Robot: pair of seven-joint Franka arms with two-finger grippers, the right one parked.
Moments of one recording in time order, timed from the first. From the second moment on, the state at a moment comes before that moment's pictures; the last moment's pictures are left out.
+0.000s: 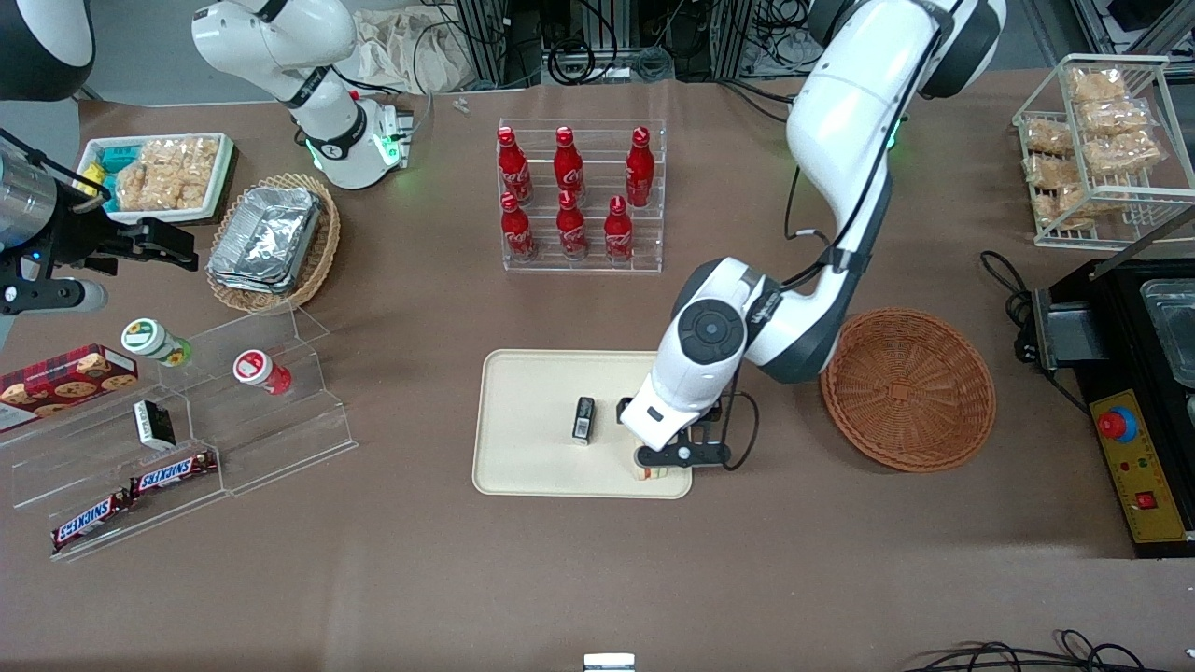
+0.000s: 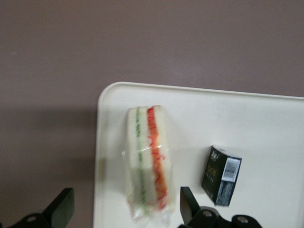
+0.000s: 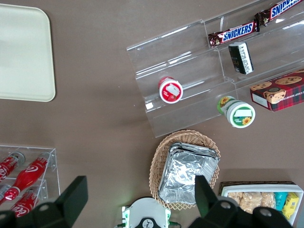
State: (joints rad) arm -0.52 0.71 -0.05 -1.31 0.00 2.13 -0.63
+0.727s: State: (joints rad) arm -0.22 0.20 -0.04 -1.69 0.00 1.95 -0.43
